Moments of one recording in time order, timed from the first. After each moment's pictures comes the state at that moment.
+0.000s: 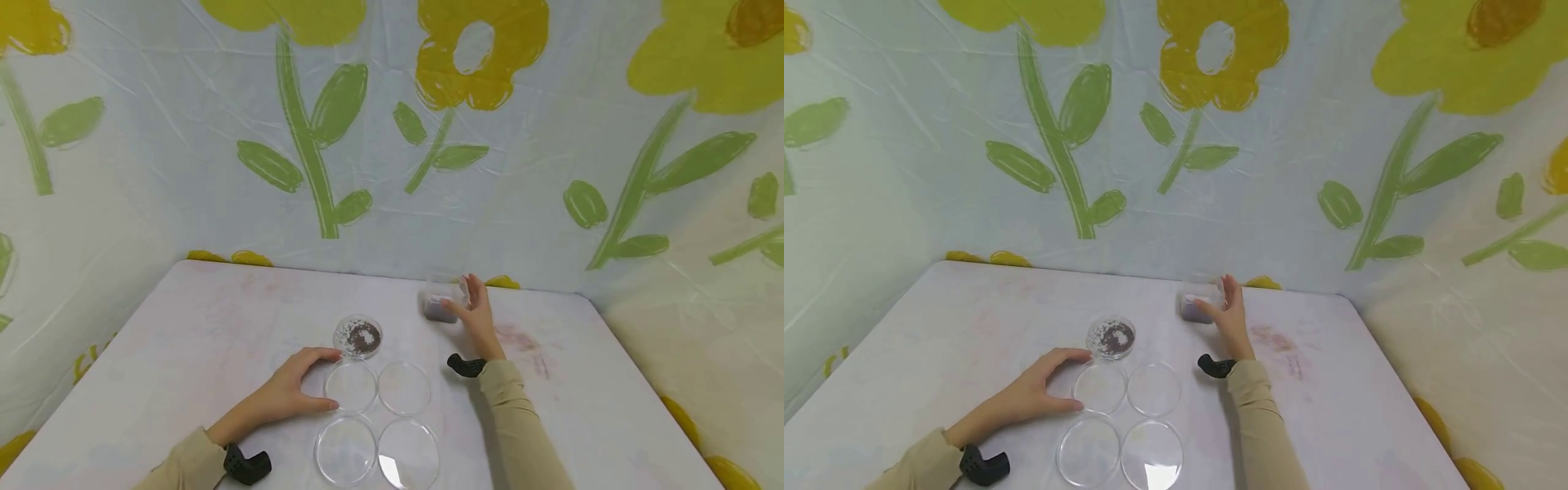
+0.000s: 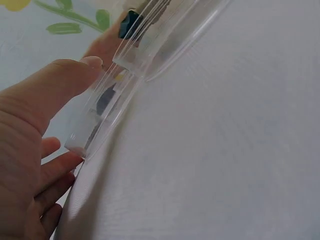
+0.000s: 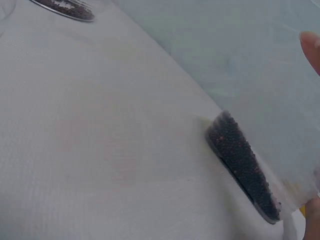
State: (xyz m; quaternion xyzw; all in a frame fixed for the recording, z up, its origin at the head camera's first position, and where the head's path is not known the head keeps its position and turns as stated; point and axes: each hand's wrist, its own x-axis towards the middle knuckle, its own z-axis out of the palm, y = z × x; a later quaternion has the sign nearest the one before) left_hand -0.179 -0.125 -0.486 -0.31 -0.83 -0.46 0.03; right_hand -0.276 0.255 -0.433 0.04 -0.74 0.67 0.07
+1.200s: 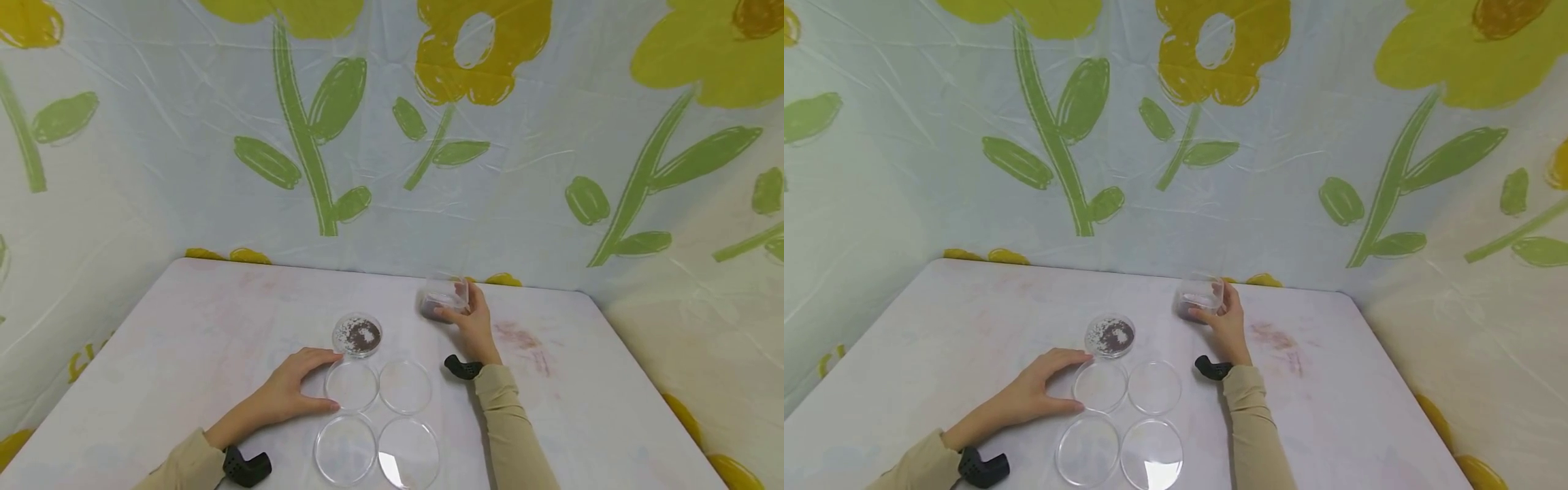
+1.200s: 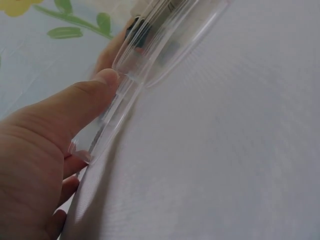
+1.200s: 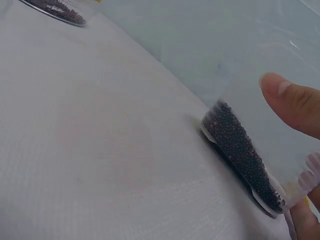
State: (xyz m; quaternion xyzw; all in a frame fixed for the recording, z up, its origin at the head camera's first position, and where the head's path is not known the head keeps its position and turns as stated) left_hand -0.183 -0.124 -0.495 -0.34 -0.84 -0.42 0.07; right_hand -0.292 0.259 -0.478 0.04 -0.71 0.69 0.13
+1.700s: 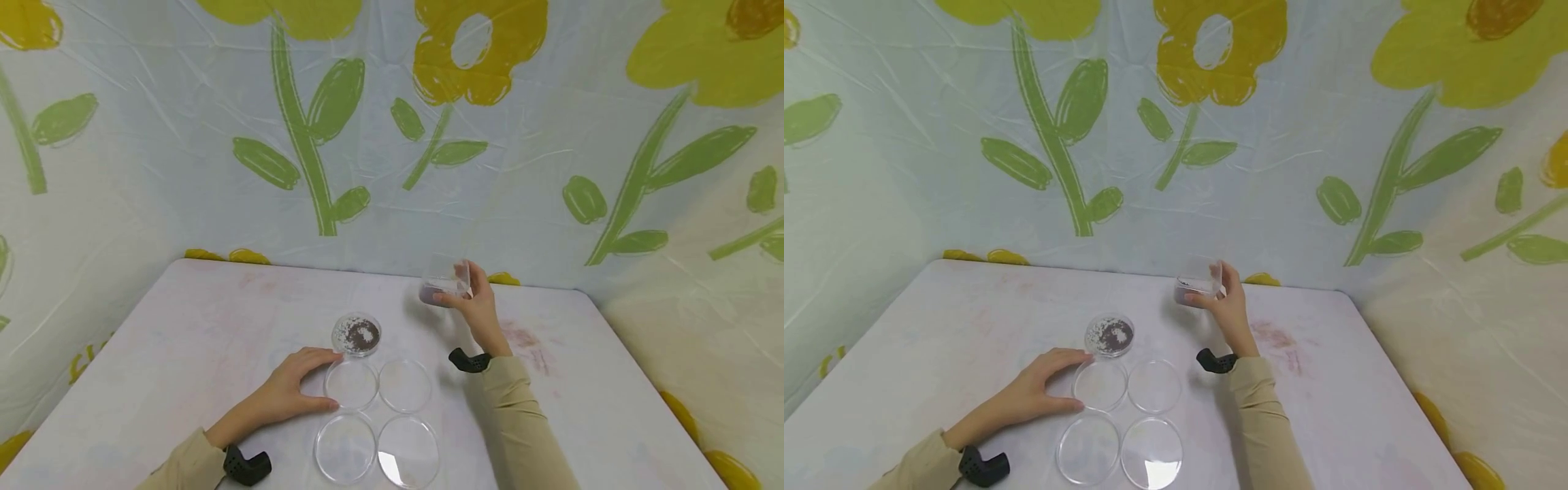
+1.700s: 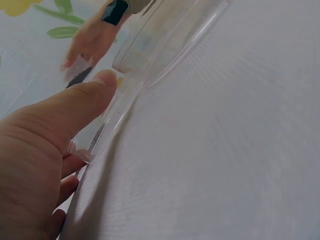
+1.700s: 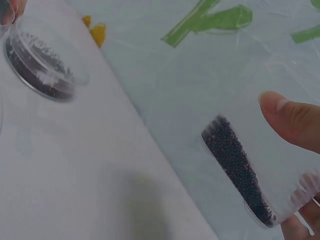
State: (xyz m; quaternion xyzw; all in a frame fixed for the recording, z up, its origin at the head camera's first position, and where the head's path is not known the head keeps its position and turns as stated) left_hand -0.181 -0.125 -0.493 -0.34 -0.84 -0.42 0.07; right_hand -0.274 0.249 -0.415 0.08 -0.76 0.64 0.10
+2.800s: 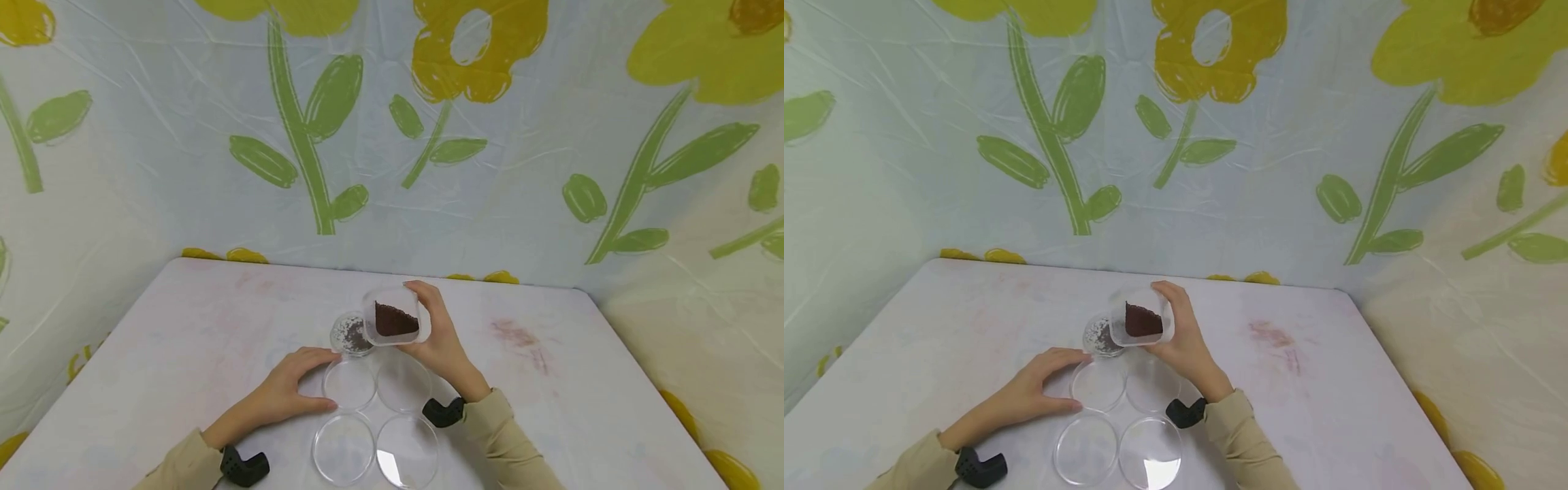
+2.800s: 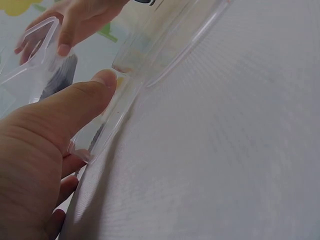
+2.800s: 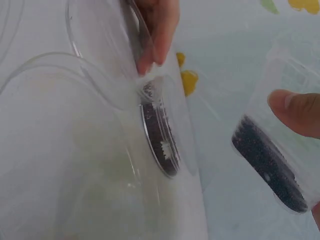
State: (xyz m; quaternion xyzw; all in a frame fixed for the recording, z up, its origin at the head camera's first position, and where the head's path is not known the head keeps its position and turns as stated) left_hand -0.182 -0.125 -0.492 -0.34 -0.84 -0.41 0.07; right_hand -0.203 0.168 -0.389 0.37 -0.78 0.43 0.24
